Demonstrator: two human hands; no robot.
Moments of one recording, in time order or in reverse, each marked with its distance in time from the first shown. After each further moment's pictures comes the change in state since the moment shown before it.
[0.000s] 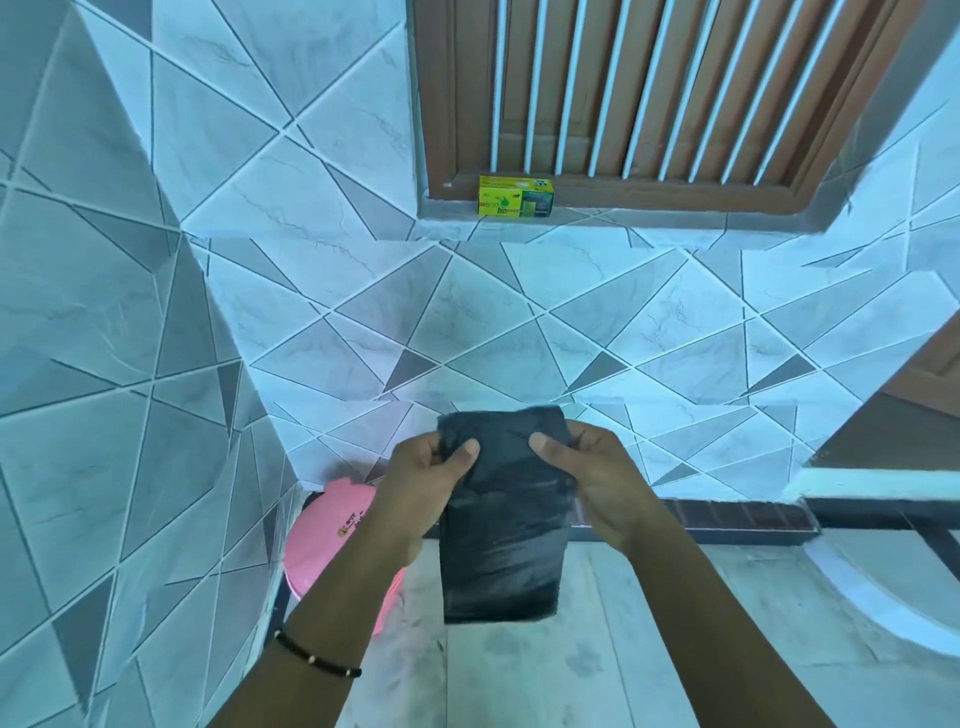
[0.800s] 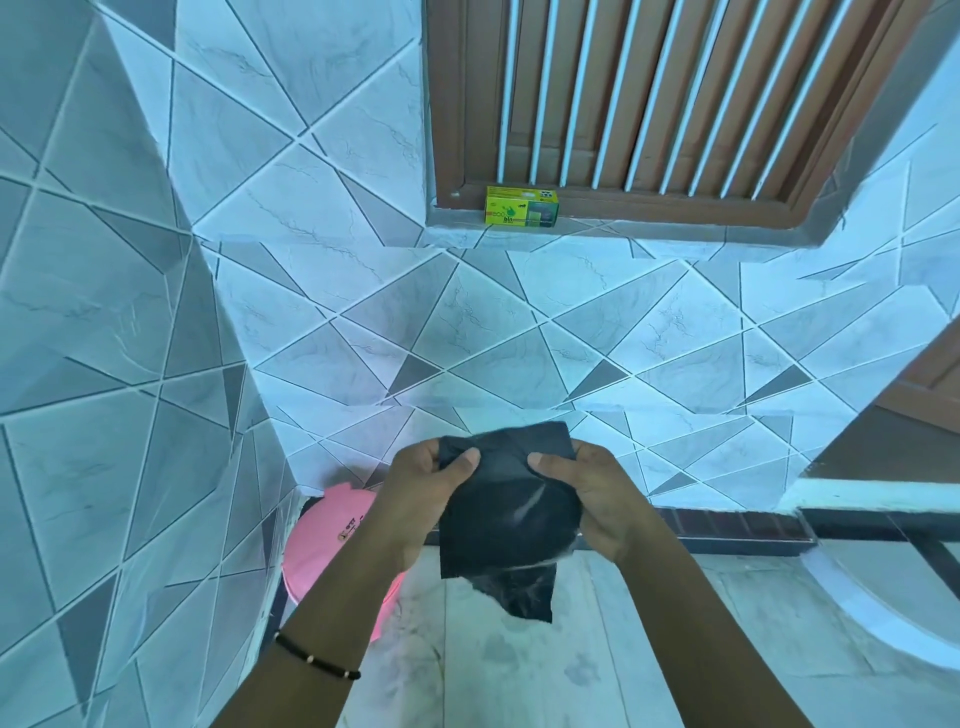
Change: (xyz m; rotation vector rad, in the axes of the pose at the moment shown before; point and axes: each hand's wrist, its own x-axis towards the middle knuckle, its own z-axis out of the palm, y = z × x) left_hand -0.004 -0.008 -0.016 -0.037 -0.060 -0.030; right_hand -0.007 0.004 0.017 0.068 0.066 0.125
